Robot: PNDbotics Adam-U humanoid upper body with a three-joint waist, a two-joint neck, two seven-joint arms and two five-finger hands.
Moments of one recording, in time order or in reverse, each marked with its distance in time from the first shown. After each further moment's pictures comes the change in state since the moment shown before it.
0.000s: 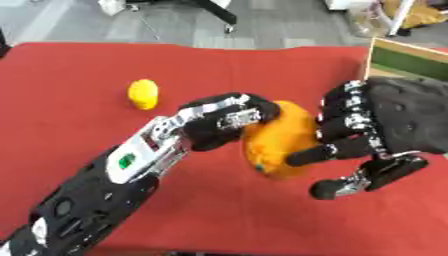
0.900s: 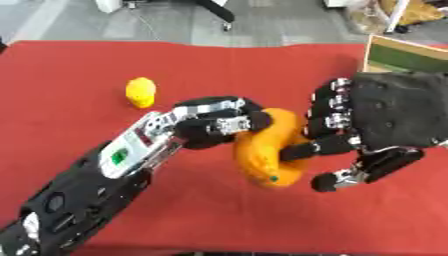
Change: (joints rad) left arm -0.006 0.023 -0.010 0.036 -0.007 -0.008 -0.105; right arm -0.021 0.017 -0.020 -0.006 0.058 0.014 0.068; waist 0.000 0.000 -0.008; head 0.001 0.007
